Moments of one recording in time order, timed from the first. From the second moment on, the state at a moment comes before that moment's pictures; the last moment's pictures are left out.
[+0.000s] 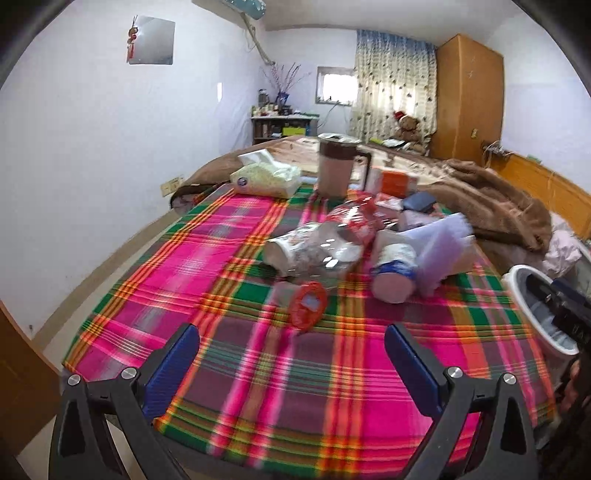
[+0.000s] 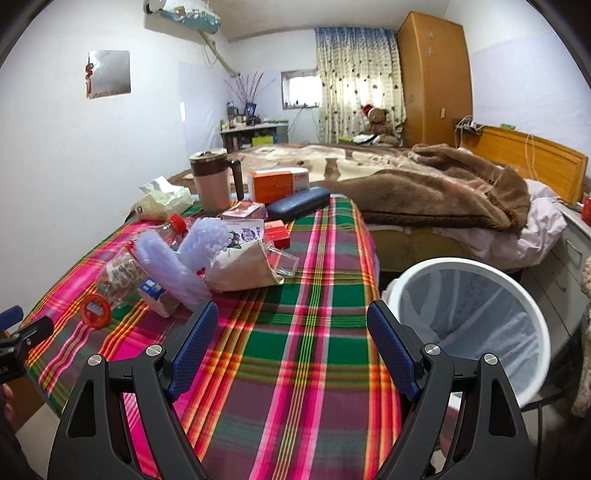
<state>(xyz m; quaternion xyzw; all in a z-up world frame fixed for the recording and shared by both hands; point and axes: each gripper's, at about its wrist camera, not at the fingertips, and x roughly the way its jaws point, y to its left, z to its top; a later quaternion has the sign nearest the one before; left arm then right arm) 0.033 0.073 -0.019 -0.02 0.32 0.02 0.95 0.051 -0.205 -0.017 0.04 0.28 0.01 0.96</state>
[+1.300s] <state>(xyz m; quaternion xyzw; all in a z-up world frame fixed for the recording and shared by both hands) 0.143 0.091 -0.072 -0.10 0.42 -0.07 0.90 0.130 -0.168 -0.038 0.03 0.36 0.17 0.92</state>
